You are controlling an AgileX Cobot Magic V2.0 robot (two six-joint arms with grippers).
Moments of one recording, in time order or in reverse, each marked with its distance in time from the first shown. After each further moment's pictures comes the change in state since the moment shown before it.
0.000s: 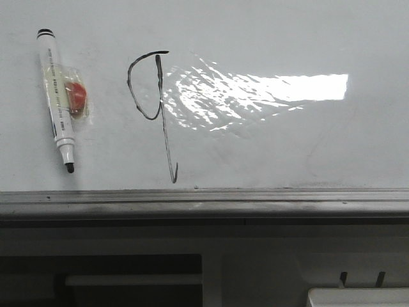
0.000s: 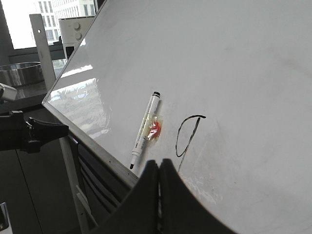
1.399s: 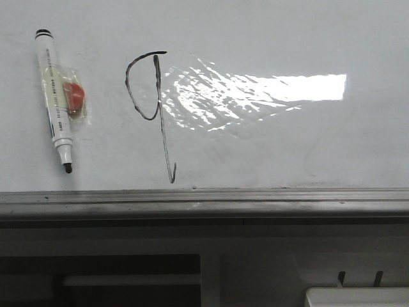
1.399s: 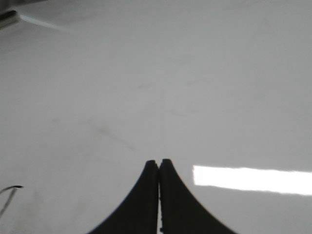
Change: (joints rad) left arm 0.000 0.000 0.000 -0.001 0.001 0.000; right arm -0.632 -0.029 0.249 -0.192 -0.540 0.121
